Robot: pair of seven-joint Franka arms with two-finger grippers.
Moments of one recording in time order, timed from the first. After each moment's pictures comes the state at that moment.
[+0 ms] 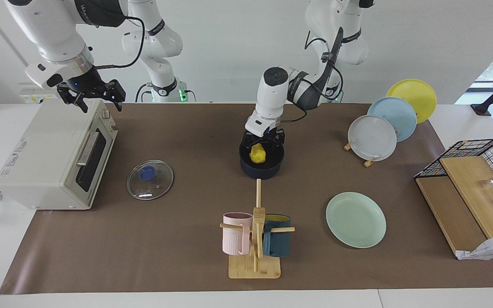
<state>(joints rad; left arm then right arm) -0.72 0.14 -0.01 -2.03 -0.03 2.24 -0.74 0.00 -0.05 -0.02 -1.63 -0.04 1.49 -0.10</state>
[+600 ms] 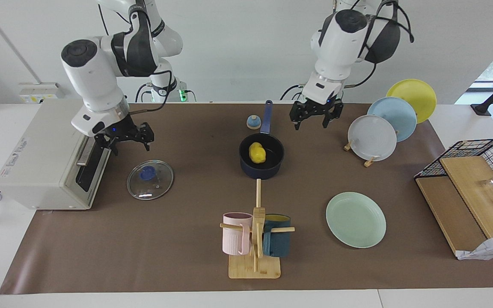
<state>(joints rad) -0.43 -0.08 0.01 -1.82 -0.04 1.78 -0.42 0.08 0.07 -0.01 -1.89 -0.02 1.98 -0.10</state>
